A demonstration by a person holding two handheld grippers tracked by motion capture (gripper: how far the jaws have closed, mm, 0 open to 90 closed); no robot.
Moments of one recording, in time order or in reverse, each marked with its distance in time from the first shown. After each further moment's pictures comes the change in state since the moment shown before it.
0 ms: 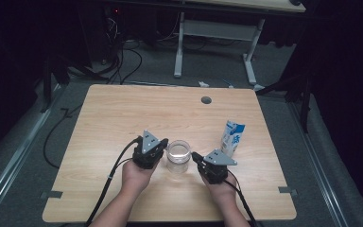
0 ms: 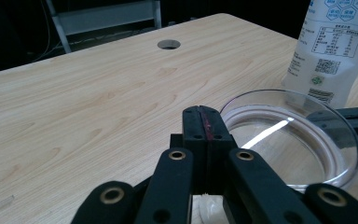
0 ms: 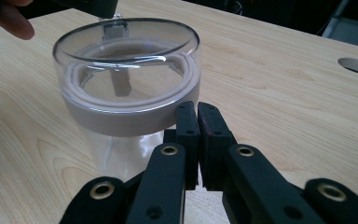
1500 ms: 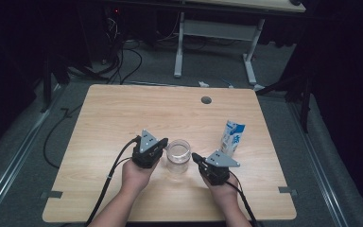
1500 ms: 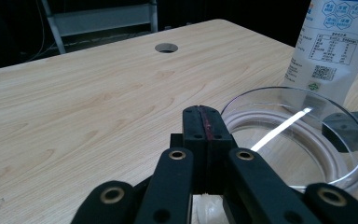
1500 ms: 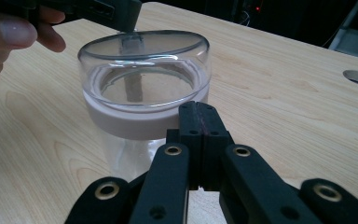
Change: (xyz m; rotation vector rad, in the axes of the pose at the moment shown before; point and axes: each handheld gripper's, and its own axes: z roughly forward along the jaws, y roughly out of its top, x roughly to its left) left arm 0.005 -0.003 0.002 -0.021 -0.025 -0.031; right arm 0.001 0.003 -0.009 -0.027 0.034 -0.017
